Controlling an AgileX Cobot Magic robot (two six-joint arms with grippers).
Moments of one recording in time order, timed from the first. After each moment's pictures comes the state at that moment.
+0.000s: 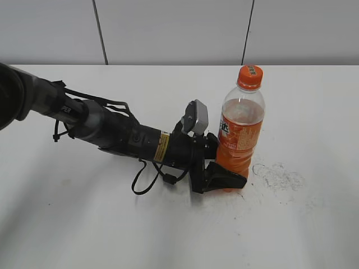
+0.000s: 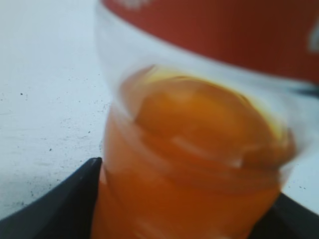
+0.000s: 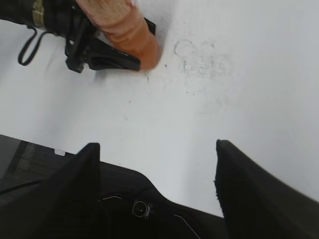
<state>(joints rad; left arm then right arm) -0.58 2.46 -1.40 1.35 -1.09 -0.73 0.06 0.51 -0.54 0.42 0.96 -0.24</state>
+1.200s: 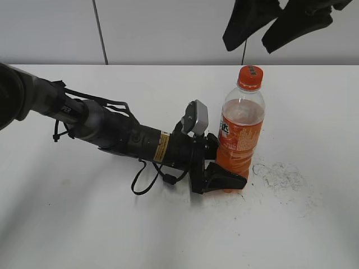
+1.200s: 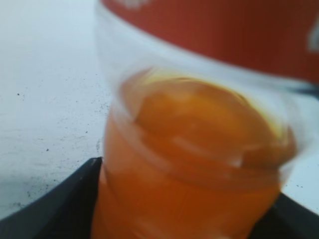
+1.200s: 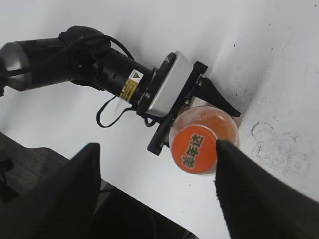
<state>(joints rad) -0.58 2.46 -1.40 1.36 -1.09 -0.73 0.43 1.60 -1.58 0.34 1.21 -0.02</state>
